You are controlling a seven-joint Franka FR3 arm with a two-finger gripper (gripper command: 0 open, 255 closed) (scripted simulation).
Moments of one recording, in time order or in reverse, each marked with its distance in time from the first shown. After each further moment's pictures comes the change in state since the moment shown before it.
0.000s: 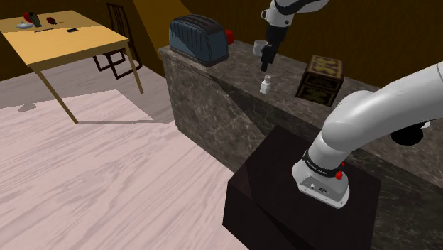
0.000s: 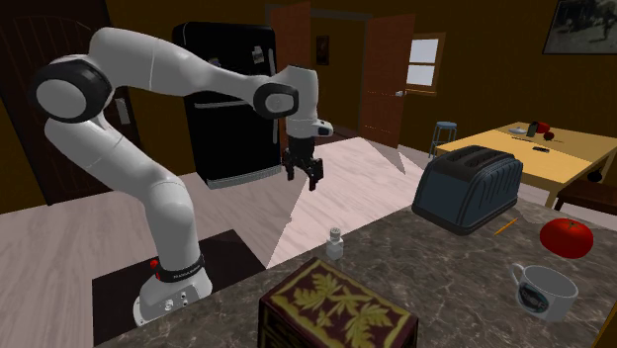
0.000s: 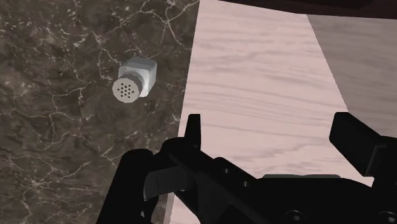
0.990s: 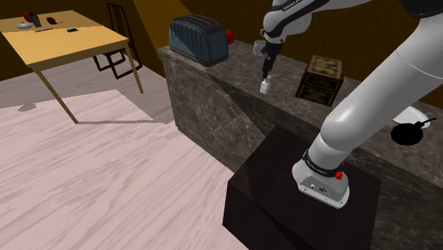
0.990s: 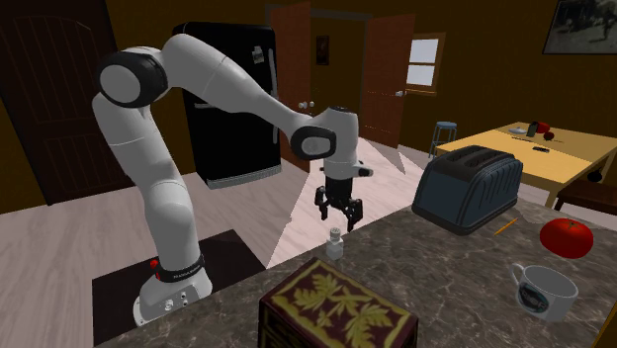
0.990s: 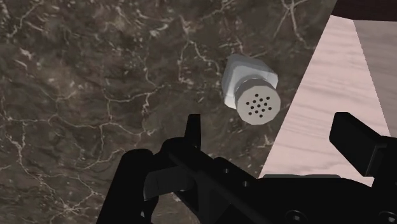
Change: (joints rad) arm -0.032 0.378 -0.184 0.085 -0.026 0.296 -0.255
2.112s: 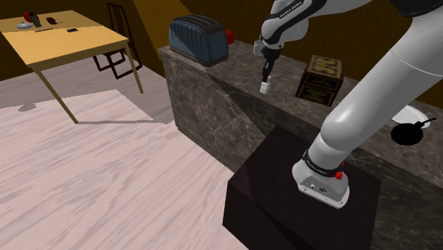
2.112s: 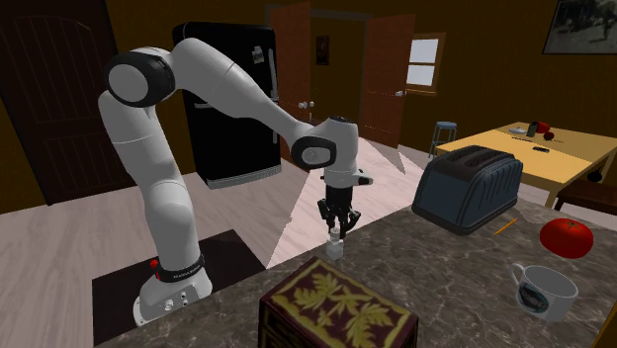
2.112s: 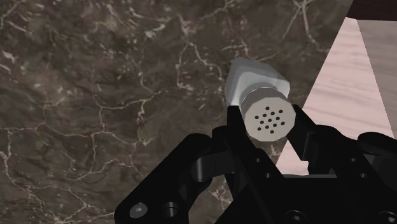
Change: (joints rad) arm 0.002 0.043 -0.009 -0.028 0.015 0.070 -0.014
